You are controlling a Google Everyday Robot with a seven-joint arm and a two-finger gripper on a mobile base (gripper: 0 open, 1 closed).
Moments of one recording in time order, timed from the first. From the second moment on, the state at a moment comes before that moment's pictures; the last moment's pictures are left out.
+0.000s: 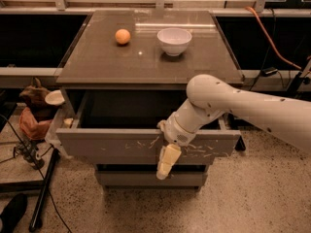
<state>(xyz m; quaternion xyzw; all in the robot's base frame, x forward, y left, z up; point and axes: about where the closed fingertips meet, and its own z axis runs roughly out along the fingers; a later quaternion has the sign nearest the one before) 0.508 -0.021 0.655 -0.66 0.70 0.23 0.15</state>
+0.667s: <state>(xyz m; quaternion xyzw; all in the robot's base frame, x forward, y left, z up) 0.498 -0.021 0.659 -0.66 0.70 0.24 0.15</state>
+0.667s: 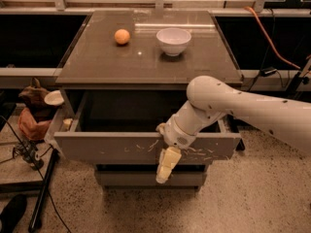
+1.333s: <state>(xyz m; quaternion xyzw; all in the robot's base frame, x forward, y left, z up) 0.457 -0.023 0.665 -0.65 0.70 0.26 0.15</state>
